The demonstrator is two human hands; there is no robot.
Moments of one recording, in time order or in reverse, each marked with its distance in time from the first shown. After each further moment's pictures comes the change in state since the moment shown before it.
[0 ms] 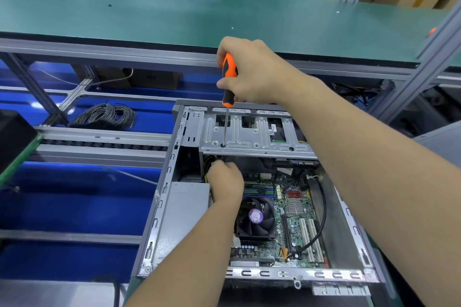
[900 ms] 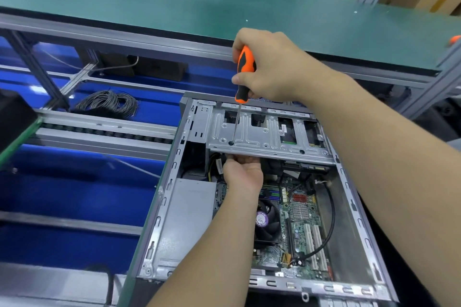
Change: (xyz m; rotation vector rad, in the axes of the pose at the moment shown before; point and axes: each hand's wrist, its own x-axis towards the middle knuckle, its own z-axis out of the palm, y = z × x) left_hand 0.017 0.028 0.023 -2.071 -0.193 -0.708; right_hand 0.004 -0.003 -0.001 -0.050 -0.026 -0.019
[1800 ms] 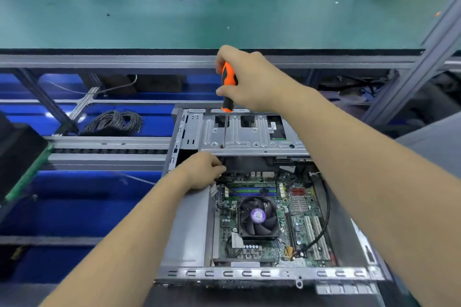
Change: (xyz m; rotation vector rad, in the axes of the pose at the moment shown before) left_hand -0.037 0.100 0.043 2.794 -0.357 0.197; right_hand -0.014 0.020 0.010 0.152 0.028 0.032
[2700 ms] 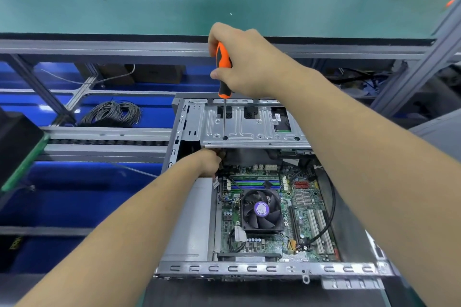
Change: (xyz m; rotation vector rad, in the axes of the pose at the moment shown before) left_hand 0.037 -0.004 0.015 -0.054 -0.126 -0.239; right_hand 0.009 -0.016 0.005 -0.046 0.018 -0.041
